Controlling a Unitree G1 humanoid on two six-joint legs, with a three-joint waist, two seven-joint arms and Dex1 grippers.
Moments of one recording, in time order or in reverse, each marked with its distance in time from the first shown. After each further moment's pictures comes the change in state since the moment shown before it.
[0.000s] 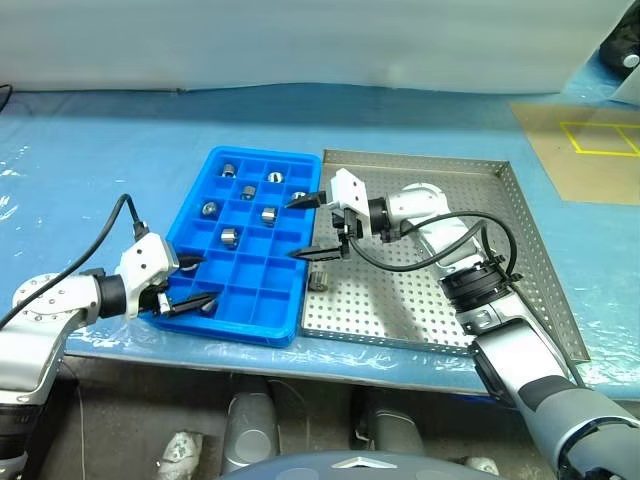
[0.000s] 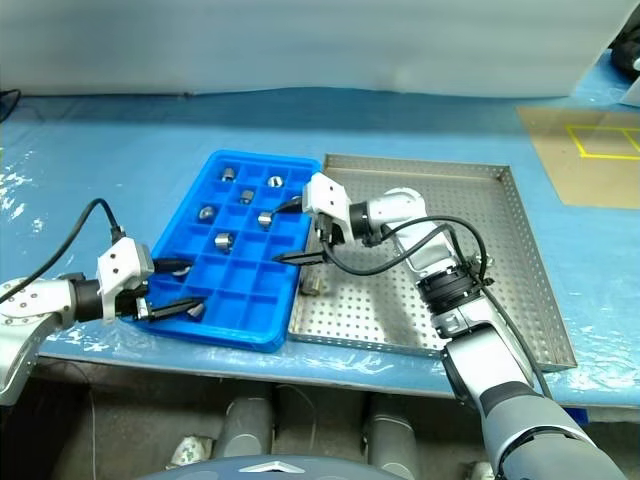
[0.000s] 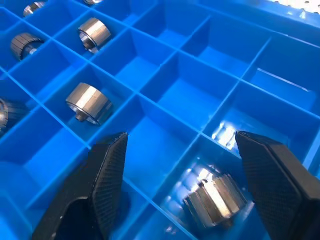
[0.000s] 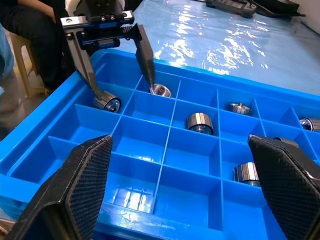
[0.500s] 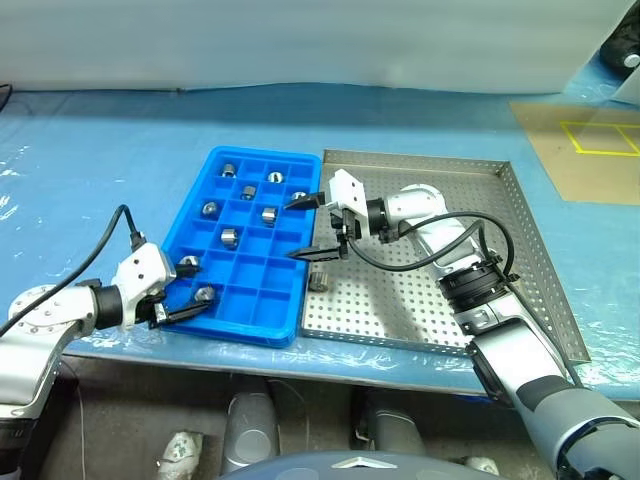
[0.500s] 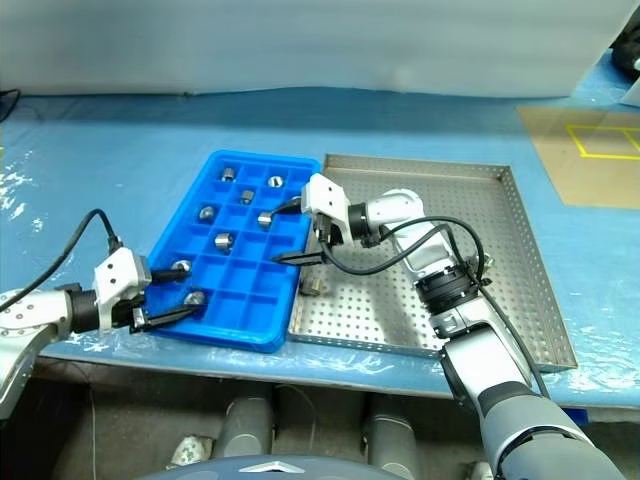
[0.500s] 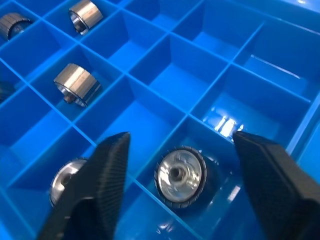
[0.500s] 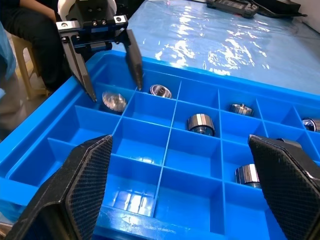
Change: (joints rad) left arm 0.090 -0.001 0.018 -0.034 -0.005 0.003 0.003; right arm -0.001 0.017 0.000 0.033 -0.004 -0.016 -0.008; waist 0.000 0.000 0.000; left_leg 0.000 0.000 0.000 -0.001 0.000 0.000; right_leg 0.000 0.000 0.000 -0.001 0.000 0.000
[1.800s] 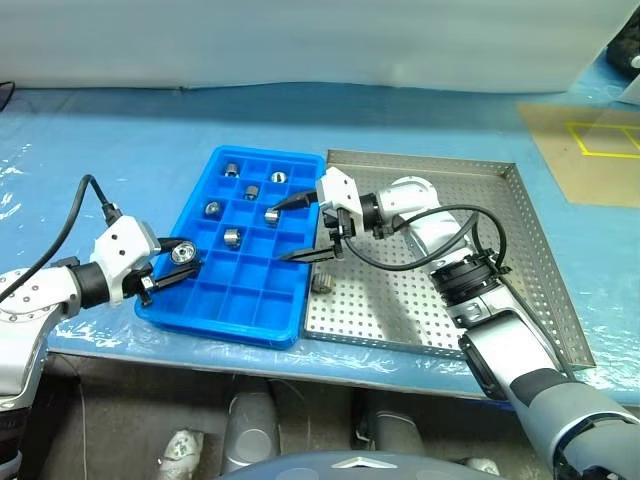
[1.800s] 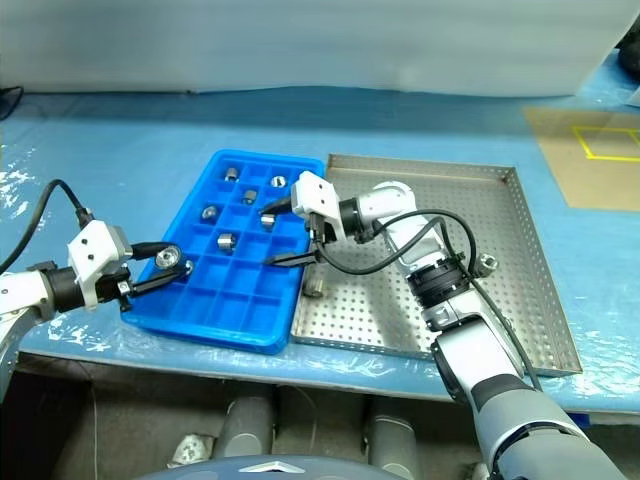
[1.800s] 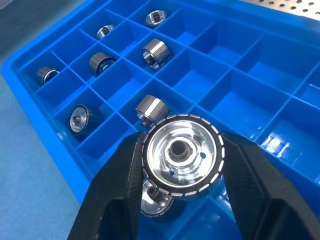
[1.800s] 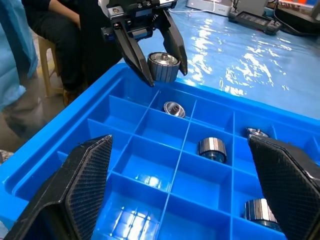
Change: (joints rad) left arm -0.043 -0.026 0.107 -0.026 0.038 0.015 0.062; right arm -0.043 0.026 0.007 0.027 0.000 -0.035 0.063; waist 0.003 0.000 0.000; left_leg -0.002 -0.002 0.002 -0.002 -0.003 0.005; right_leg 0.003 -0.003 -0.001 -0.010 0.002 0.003
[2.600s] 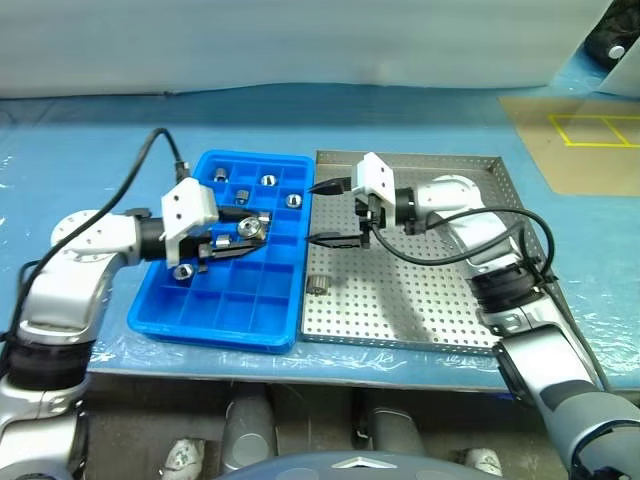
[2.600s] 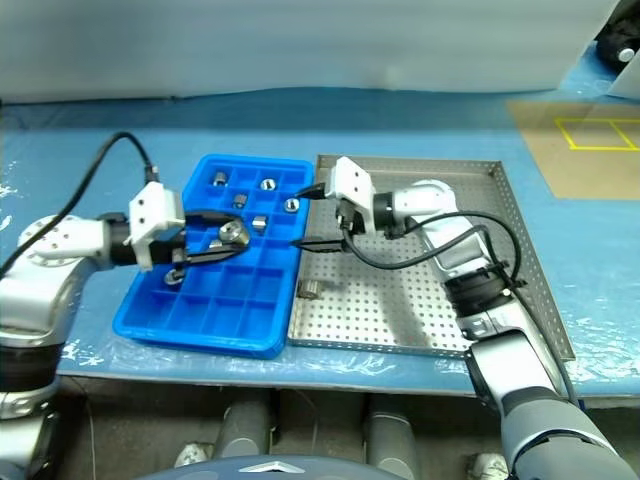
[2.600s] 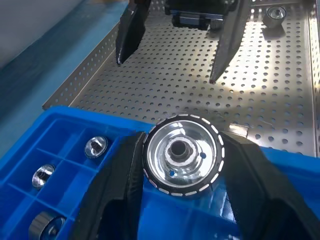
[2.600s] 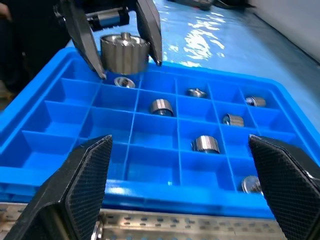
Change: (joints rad) left arm -0.334 -0.085 -0.160 -0.052 -0.030 0.084 -0.186; right arm 0.045 -0.124 -0.044 -0.135 0.054 0.111 -0.095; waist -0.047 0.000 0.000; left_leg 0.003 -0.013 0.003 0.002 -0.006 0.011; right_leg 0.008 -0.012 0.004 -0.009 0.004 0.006
